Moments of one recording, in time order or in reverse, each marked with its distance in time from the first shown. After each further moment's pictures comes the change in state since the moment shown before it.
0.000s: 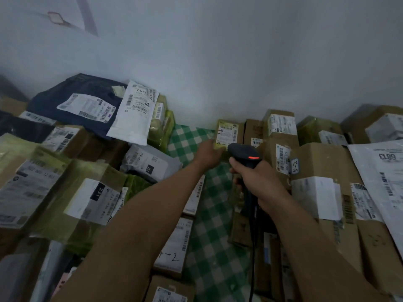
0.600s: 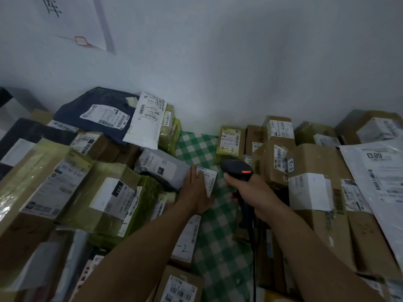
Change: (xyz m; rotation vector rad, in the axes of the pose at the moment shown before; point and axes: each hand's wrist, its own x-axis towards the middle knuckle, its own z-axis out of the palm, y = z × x) left_hand -0.093 -0.076 -0.007 0.675 -0.155 -0.061; right_hand -0.033 0.014 0.010 -0.044 -0.113 0.062
